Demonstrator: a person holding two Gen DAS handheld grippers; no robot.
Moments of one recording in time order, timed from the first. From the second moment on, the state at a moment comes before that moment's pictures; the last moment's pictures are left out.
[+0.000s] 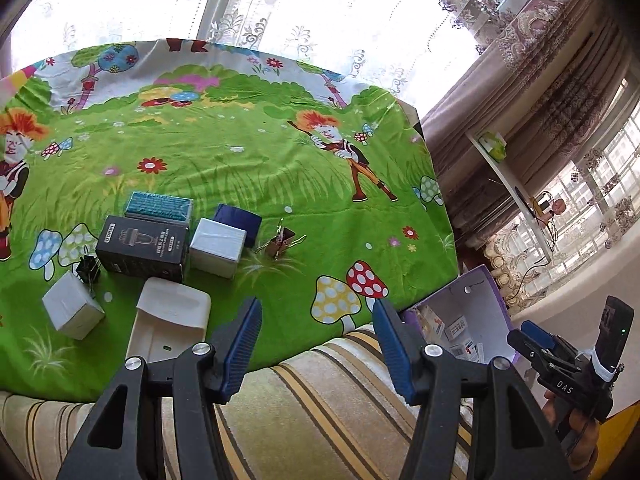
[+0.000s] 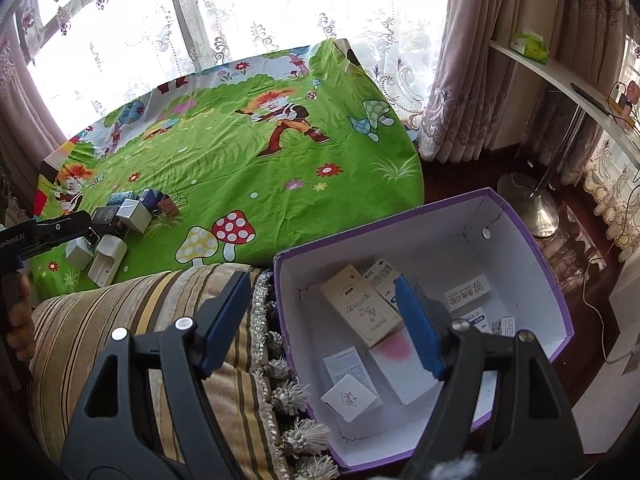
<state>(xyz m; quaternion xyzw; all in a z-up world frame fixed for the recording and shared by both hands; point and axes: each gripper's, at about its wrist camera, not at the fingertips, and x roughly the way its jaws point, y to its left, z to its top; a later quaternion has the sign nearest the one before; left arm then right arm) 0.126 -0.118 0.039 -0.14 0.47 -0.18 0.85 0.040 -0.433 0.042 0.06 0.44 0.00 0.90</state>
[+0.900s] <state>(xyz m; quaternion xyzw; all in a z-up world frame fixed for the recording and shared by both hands) 0.139 0.036 0.009 -0.28 0.49 0.03 0.83 0.080 -0.353 0.054 0.00 0.44 0.08 0.89</state>
